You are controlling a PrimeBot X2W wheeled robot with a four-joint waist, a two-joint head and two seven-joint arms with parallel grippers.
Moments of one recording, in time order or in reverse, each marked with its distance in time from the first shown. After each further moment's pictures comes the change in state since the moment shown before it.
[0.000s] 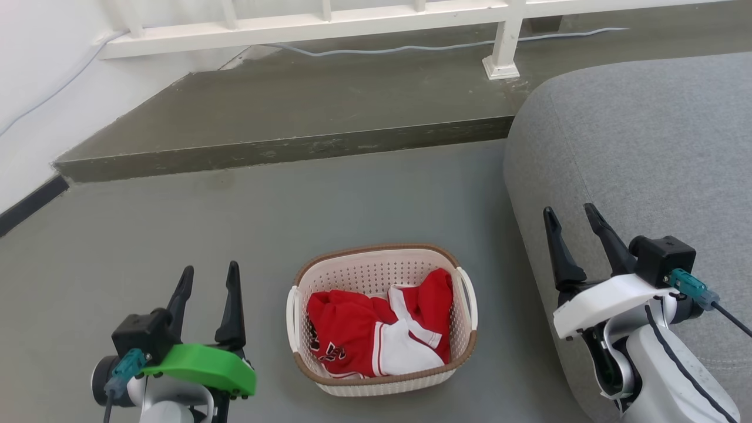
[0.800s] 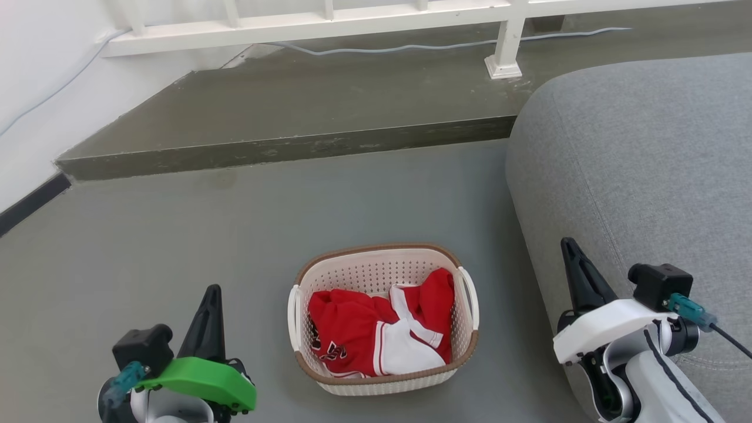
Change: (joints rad) left arm 0.030 -0.009 0.006 0.040 -0.038 -0.017 0.014; right arm 0.065 0.032 -0.026 0.034 0.034 0.018 0.008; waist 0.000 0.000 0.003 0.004
